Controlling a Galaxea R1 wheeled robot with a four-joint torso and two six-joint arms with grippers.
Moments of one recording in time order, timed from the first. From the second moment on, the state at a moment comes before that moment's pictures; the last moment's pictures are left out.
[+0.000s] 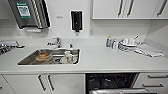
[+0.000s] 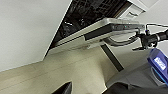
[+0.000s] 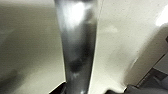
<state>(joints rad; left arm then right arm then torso) 0.83 1.76 -0.91 0.15 0.14 -0.13 -0.83 2.01 -1.49 0.38 -0.24 1.13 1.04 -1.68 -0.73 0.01</state>
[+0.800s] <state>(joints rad) 0.83 1.79 -0.94 0.15 0.16 -0.13 -0.91 2.06 -1.53 0.39 -0.08 1.13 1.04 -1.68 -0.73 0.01</state>
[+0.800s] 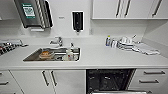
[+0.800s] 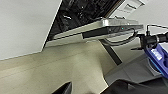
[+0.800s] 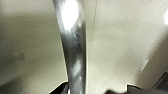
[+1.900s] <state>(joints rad) 0.88 1.83 -0.98 0.15 0.16 -0.13 -1.09 2.14 -1.59 0.38 -0.05 1.11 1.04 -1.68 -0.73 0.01</state>
